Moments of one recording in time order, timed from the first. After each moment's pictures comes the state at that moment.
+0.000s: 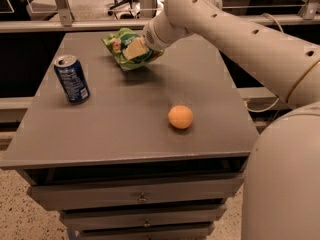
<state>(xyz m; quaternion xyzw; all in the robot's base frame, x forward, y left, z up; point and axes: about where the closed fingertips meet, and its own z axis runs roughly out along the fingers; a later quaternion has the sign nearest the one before) 0.768 0.033 0.882 -0.33 0.85 0.14 0.39</state>
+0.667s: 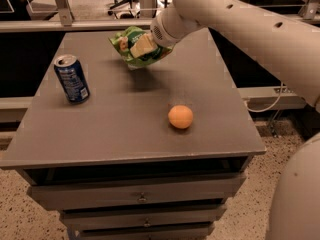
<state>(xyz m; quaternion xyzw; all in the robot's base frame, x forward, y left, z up) 0.738 0.005 0.905 -0.32 0.86 0.12 0.38</state>
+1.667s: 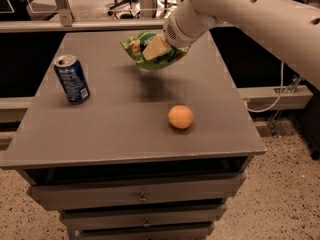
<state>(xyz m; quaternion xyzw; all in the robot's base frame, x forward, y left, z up) 0.697 -0.032 0.918 -0.29 0.88 0.09 0.36</state>
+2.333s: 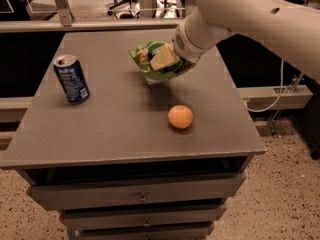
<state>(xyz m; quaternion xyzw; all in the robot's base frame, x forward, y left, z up) 0.656 -0.053 0.909 -0.26 0.90 0.09 0.34</state>
